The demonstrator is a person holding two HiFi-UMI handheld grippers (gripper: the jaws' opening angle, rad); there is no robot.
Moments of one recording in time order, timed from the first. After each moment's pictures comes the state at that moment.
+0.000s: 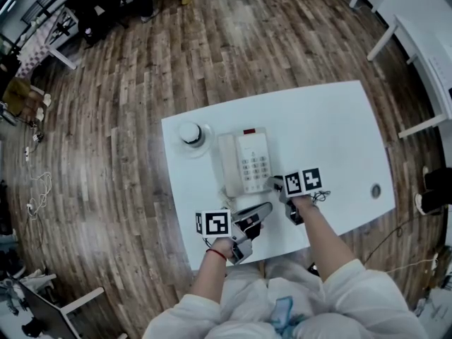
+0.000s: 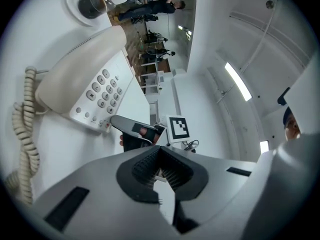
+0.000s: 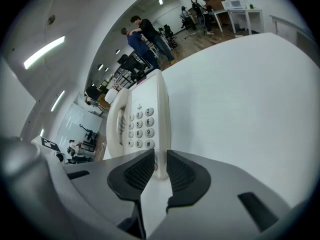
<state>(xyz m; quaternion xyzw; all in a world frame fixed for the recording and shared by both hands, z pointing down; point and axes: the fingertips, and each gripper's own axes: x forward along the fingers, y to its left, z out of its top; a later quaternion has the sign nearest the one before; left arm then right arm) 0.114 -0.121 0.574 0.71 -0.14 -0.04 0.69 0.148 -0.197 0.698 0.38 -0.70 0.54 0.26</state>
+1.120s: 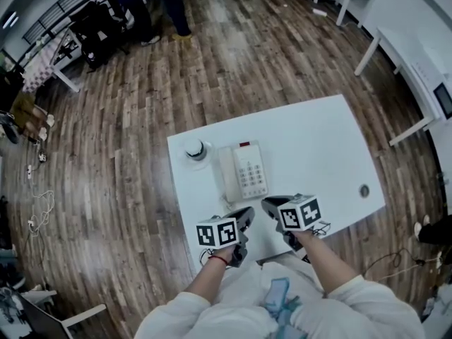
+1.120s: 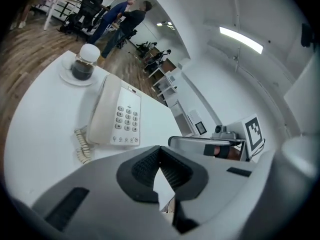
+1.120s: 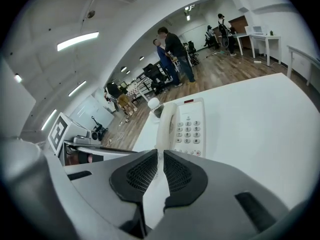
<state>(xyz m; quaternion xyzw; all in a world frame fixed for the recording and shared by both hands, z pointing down) 0.069 -0.112 0.574 0.77 -0.32 0.11 0.54 0.110 -0.130 0.577 0.36 -0.79 0.44 0.24</state>
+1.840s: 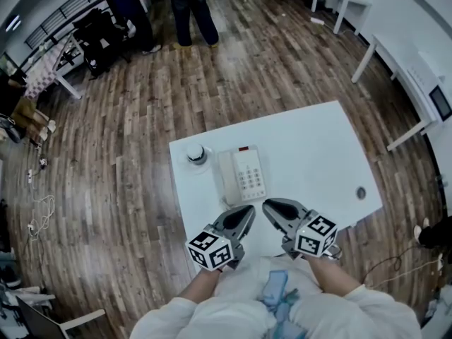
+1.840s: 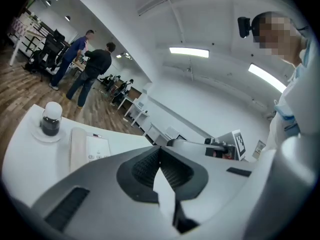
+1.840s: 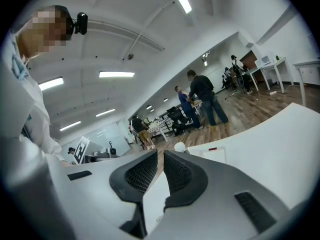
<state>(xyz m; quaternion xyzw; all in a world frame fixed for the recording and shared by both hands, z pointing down) 0.072 -0.112 0.462 0.90 -0.28 -0.02 0.33 0.105 -0.117 0.455 0.35 -0.89 0.28 0.00</state>
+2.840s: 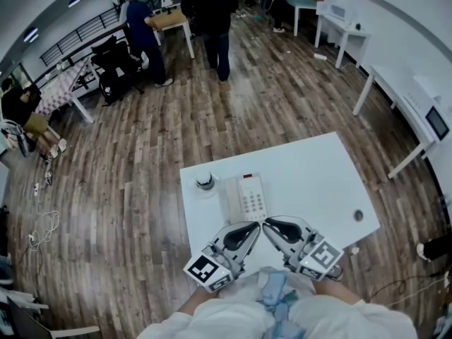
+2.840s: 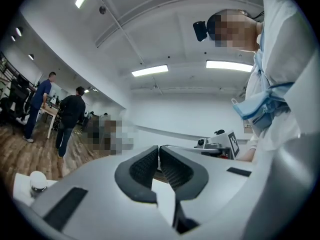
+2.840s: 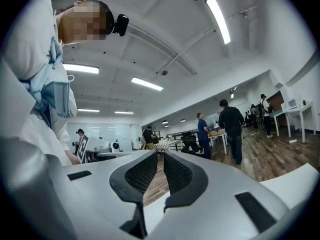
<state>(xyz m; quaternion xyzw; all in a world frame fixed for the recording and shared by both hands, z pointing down) 0.074 -0.079 0.342 0.96 -0.24 -0.09 0.10 0.090 -0.085 0.346 0.32 -0.94 0.07 -0.05</state>
